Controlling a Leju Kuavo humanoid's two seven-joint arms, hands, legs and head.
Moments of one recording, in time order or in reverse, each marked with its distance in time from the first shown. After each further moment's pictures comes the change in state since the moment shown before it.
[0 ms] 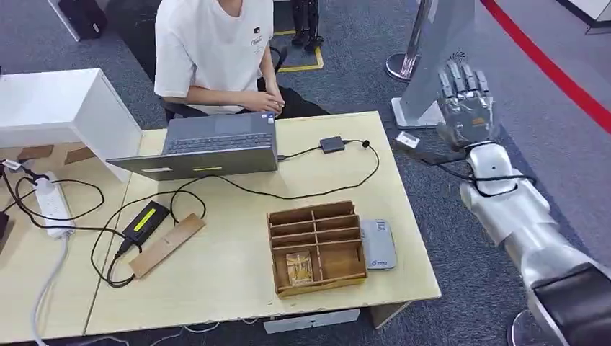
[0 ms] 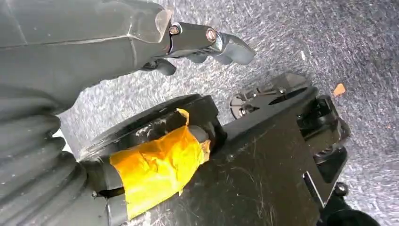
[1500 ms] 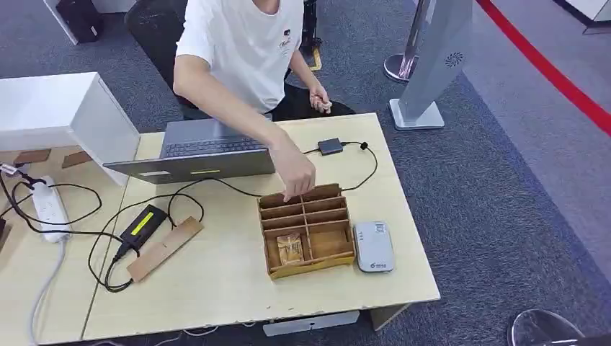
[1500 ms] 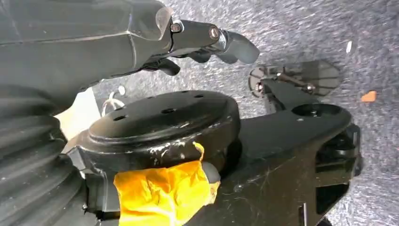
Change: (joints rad) left arm -0.004 -0.018 0.221 0.000 0.138 -0.004 0.137; right arm 0.846 0.296 -1.064 0.523 -0.134 0.139 0.005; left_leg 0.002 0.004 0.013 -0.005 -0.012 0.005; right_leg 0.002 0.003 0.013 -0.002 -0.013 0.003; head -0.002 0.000
